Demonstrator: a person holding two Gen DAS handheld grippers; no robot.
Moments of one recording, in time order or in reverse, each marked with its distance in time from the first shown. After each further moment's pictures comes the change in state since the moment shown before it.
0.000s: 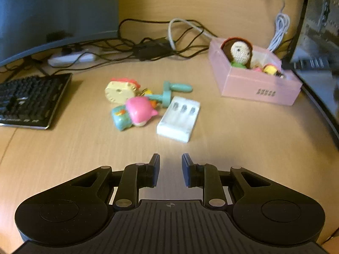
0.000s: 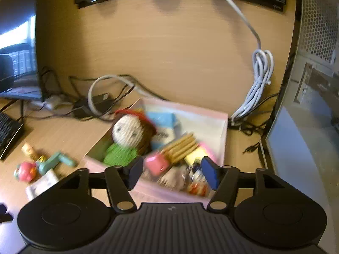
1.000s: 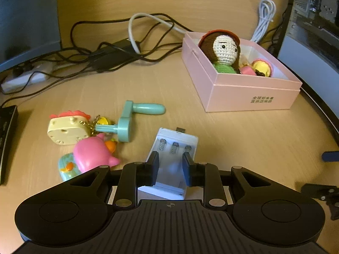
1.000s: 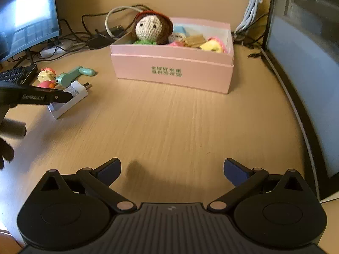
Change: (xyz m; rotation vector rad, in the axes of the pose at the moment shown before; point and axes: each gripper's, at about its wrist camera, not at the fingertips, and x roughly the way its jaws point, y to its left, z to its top) left arm 0.078 -0.017 0.040 0.127 0.023 -0.117; right arm -0.026 0.025 -0.111 0.089 0.246 0.022
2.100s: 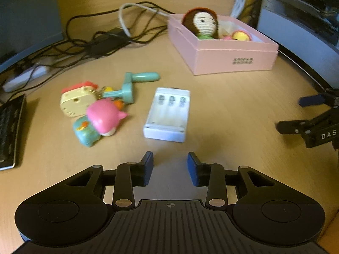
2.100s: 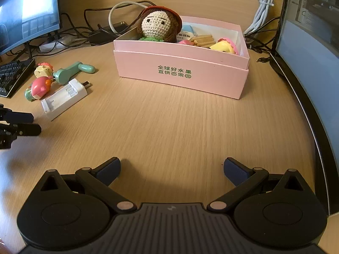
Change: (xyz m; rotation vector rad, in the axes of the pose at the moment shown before) left arm -0.036 0.004 -0.036 0.133 0.077 -0.035; right arm 0.016 0.013 0.006 -0.059 -0.025 -0.027
